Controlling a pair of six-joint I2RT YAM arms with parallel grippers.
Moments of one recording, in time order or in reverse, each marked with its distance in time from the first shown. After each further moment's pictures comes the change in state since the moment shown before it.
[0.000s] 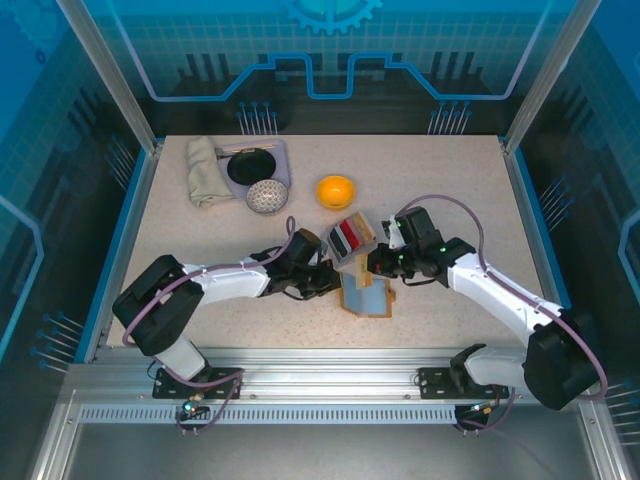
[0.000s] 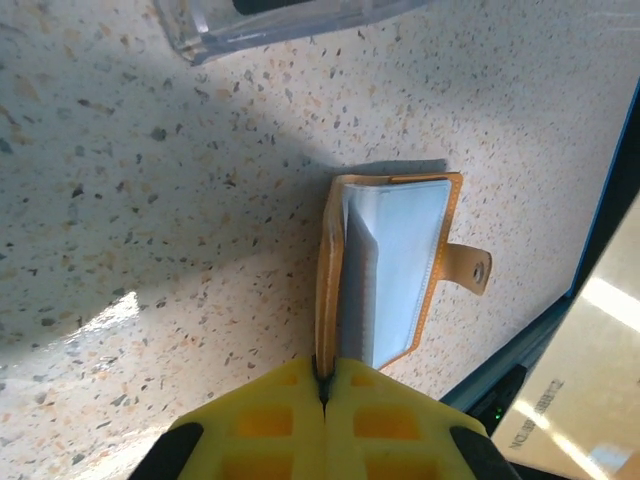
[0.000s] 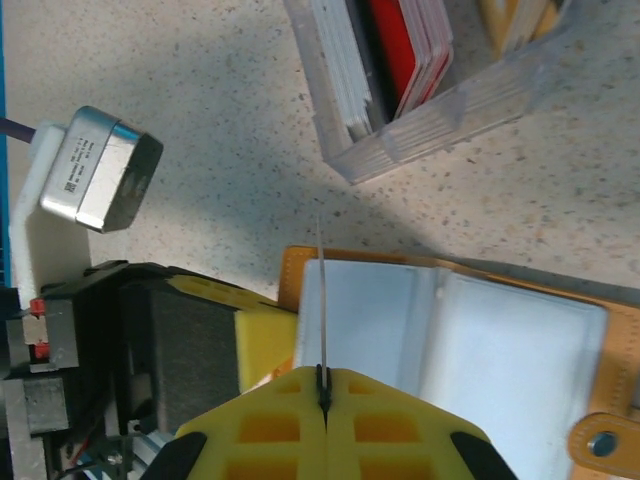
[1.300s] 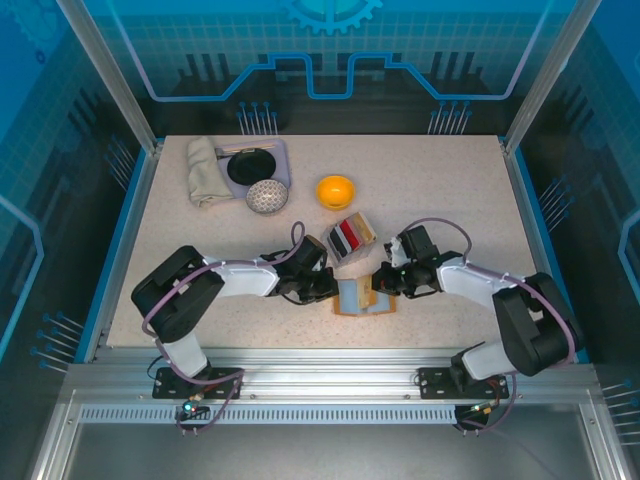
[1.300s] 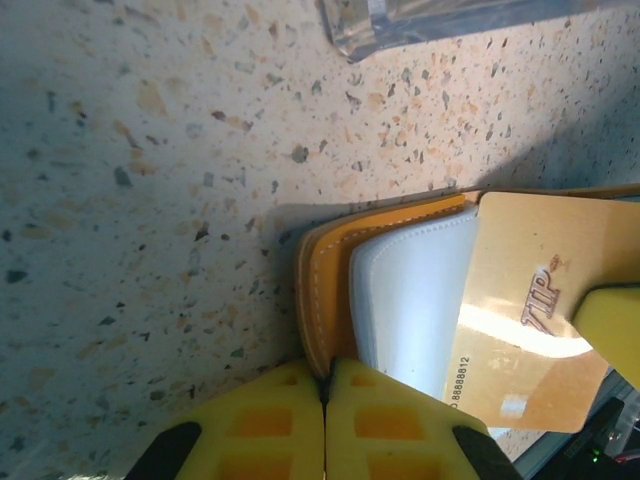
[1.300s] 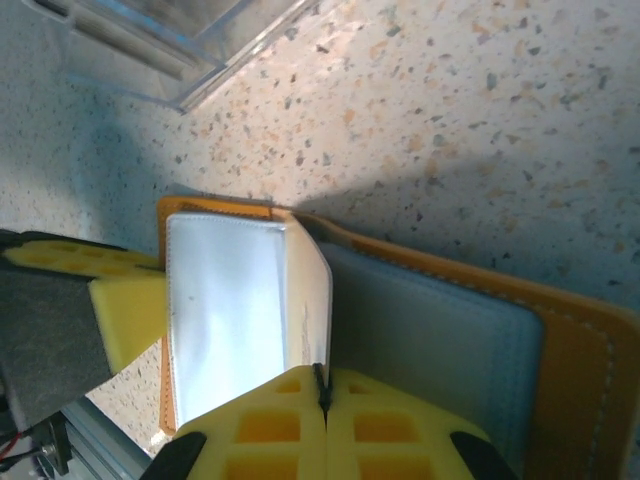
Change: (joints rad) left arm -0.010 0.116 0.009 -0.025 -0.054 0.064; right arm -0.102 0.163 -0.203 0.200 -0.119 -0.090
